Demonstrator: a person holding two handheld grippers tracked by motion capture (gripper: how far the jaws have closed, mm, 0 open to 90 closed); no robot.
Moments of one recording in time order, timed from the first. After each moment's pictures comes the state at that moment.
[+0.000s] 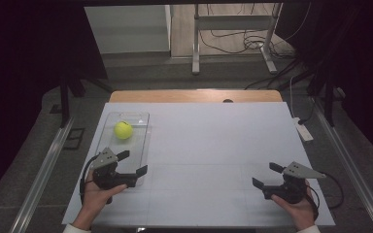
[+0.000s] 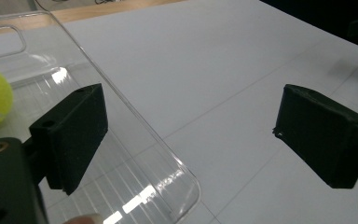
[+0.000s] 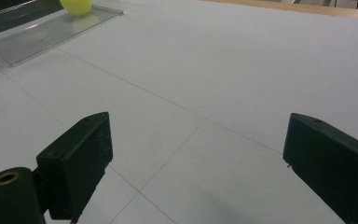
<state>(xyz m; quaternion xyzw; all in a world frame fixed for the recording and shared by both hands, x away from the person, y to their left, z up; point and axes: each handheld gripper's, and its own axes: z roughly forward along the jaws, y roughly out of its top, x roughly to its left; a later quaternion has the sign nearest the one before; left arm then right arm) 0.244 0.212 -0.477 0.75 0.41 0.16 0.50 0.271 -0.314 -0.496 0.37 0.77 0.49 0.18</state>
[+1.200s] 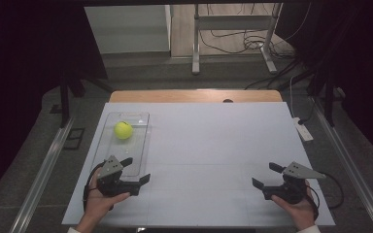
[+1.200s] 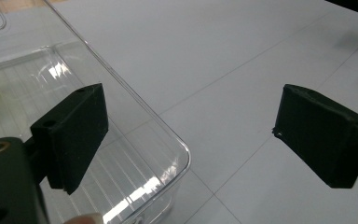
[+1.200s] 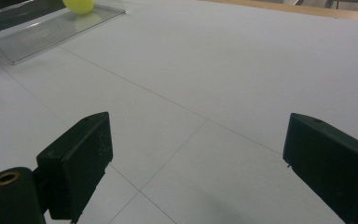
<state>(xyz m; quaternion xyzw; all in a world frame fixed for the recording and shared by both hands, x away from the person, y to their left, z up) 0.238 0.207 -0.495 0.77 0.40 0.17 0.47 0.271 -0.314 -0.496 0.36 0.77 0.49 0.18</state>
